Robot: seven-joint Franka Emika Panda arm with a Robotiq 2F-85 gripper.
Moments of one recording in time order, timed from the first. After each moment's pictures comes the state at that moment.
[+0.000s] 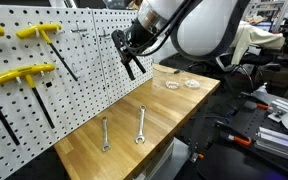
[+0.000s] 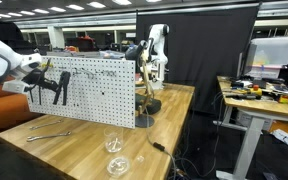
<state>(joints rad) 1.83 0.44 -1.13 -2.61 0.34 3.45 0.29</state>
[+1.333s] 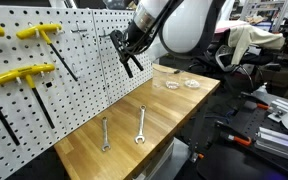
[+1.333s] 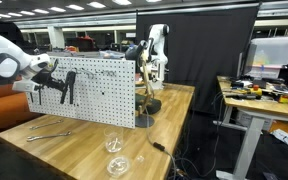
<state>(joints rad) 1.66 0.44 -1.02 -2.55 0.36 3.45 0.20</state>
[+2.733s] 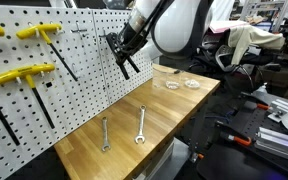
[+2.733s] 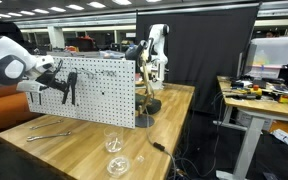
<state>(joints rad) 1.48 0.42 -0.86 -2.50 0.34 3.45 0.16</state>
